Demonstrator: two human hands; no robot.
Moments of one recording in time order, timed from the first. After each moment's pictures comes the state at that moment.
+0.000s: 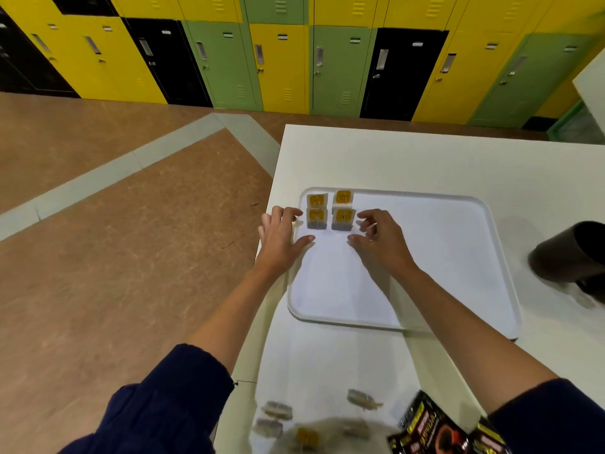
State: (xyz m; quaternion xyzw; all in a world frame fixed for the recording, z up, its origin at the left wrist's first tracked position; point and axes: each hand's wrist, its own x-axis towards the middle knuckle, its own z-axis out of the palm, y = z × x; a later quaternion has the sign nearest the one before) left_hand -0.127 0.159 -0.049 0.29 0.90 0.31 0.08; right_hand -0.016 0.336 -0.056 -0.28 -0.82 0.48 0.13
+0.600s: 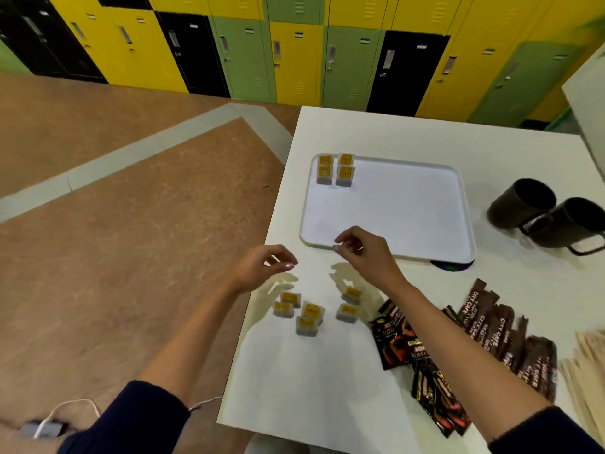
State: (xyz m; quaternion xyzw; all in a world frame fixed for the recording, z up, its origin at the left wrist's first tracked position) left_hand -0.005 0.002 0.002 0.35 0.80 0.38 0.30; right_hand 0.119 0.208 0.016 -0.20 -0.83 0.51 0.06
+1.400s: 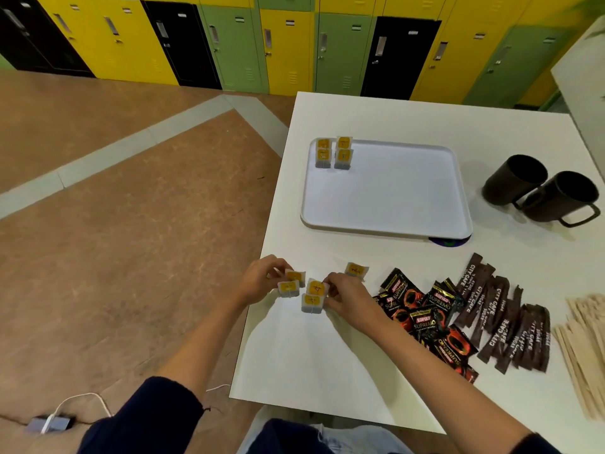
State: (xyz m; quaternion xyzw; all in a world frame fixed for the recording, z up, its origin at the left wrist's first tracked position) left_hand 0.027 -0.031 -0.046 0.35 0.83 0.33 0.28; right_hand 0.181 0.134 -0.027 -0.16 -0.91 0.38 -0.09
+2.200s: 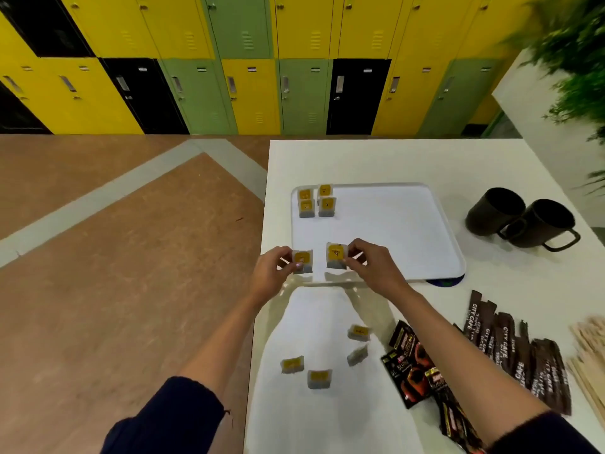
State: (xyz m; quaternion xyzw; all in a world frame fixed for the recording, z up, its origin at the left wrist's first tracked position) left_hand -0.058 0.069 -0.015 0.33 0.81 0.44 0.21; right_hand 0.090 0.234 0.022 -0.28 -0.85 0.45 0.07
